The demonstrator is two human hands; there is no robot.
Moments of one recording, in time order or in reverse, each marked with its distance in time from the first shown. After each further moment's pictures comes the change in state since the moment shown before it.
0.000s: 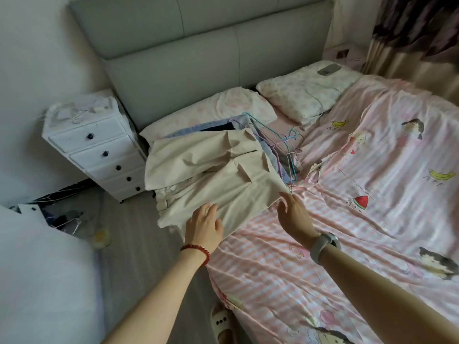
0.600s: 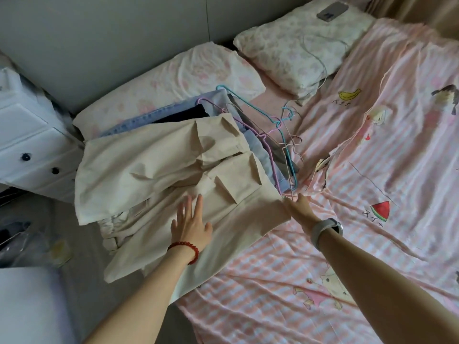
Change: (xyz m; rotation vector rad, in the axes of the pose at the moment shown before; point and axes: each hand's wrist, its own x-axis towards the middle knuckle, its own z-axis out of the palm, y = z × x) left_hand 0.207 -0.027 0.111 0.056 -0.362 -0.150; right_hand 0.205 0.100 0.060 0.333 -0.170 0.745
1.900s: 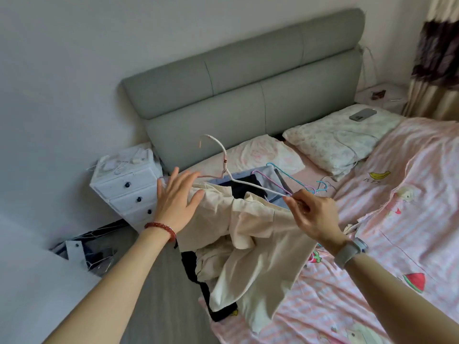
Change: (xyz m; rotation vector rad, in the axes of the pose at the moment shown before) left_hand -0.160 0.005 -0.236 0.021 0.712 0.193; right_hand -0.179 -0.097 -0.077 -0.002 0.518 -1.498
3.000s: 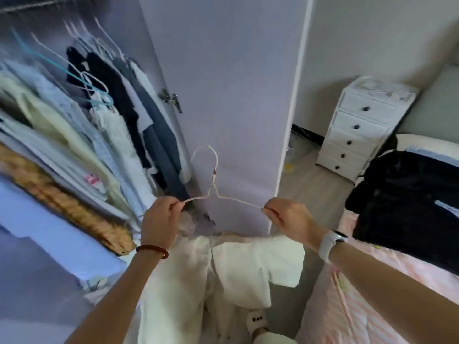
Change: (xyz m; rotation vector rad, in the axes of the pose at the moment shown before) left_hand -0.712 0.020 -0.140 0.050 0.616 -1.208; right_hand -0.332 -0.392 -0.014 0.541 -1.126 -0.938
